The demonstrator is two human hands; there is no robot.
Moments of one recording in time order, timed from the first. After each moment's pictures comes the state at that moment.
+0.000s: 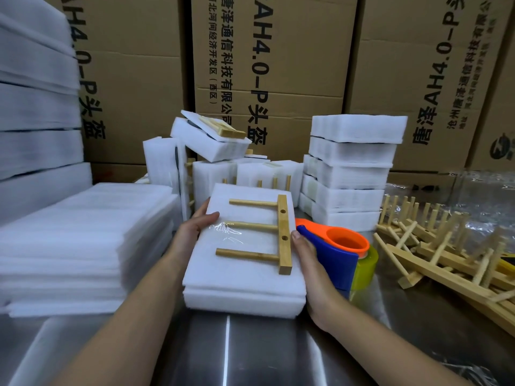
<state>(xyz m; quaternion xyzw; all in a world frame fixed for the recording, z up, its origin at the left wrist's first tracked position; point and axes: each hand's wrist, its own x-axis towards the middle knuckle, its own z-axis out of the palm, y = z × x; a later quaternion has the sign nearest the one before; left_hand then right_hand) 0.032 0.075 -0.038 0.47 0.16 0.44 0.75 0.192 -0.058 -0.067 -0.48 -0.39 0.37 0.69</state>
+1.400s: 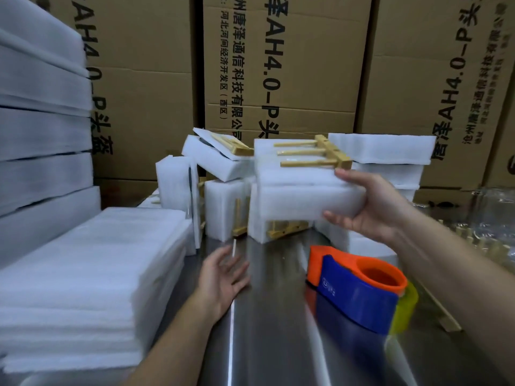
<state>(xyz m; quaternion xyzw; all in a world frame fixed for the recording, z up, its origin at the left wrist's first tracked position) 0.054 0.100 -0.064 0.30 0.25 0.46 0.80 0.243 -0.024 0.078 -0.47 -0.34 0.45 0.68</state>
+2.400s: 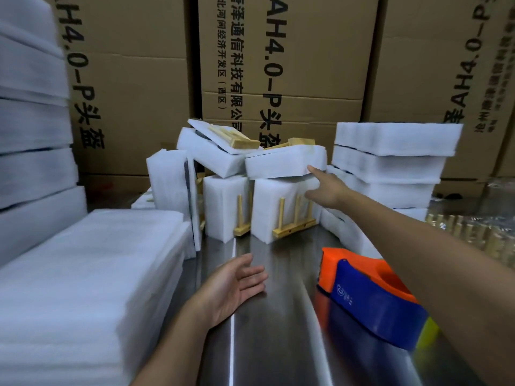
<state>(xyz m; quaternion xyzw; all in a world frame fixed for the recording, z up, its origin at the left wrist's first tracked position) 0.060 0.131 -0.075 0.40 0.27 0.35 0.80 0.305 0.139 0.052 -0.78 -0.54 0.03 0.30</state>
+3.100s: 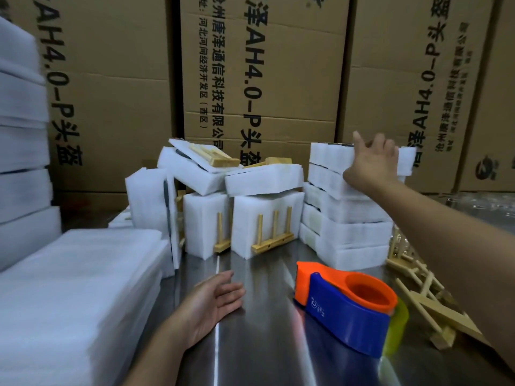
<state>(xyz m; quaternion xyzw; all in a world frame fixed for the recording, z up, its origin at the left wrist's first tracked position) 0.063 0.128 -0.077 0.41 0.28 0.37 0.78 0.356 0.063 0.122 -0.84 -0.37 -0.34 0.22</state>
